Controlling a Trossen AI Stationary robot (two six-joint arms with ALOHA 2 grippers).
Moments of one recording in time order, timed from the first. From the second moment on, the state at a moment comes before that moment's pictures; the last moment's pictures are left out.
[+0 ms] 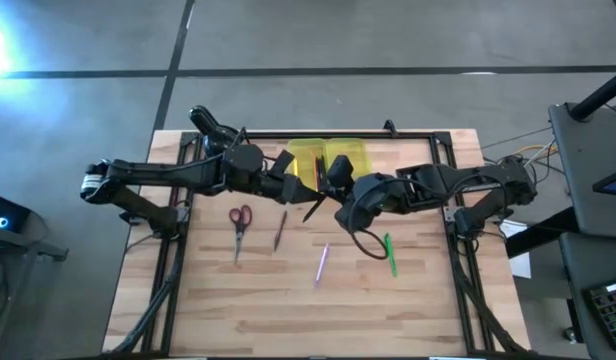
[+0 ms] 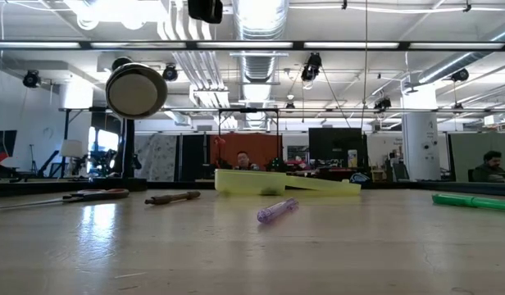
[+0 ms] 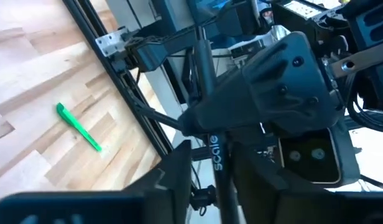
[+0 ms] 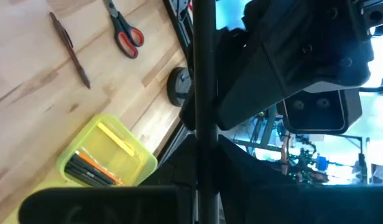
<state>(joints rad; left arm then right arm) 0.04 1.35 1.23 -0.02 0.17 -1.16 0.20 1.58 1.75 -0.81 0.49 -1.04</state>
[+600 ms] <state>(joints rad) -0.08 1.07 1.23 -0.33 -0.53 -0.75 0.20 1.53 1.75 -0.89 0.39 -0.68</state>
